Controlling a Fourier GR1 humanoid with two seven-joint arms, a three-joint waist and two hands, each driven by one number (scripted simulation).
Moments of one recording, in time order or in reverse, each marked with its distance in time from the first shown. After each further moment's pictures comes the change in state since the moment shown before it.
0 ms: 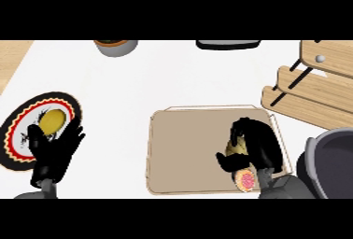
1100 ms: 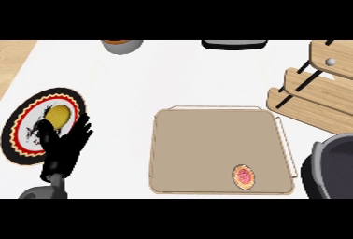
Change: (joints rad) left arm -0.038 -0.034 -0.015 0.020 -0.023 -0.003 0.008; right arm -0.244 -0.324 -0.652 -0.672 -0.268 0.392 0.434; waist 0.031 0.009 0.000
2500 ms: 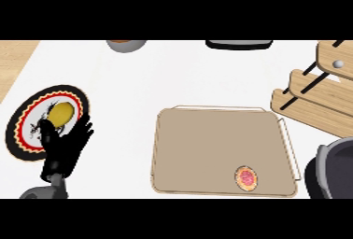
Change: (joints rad) left arm 0.003 -0.017 0.014 -0.018 -0.029 -0.025 0.009; right arm -0.249 -0.319 -0.152 0.841 -0.094 0.031 -0.463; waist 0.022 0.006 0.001
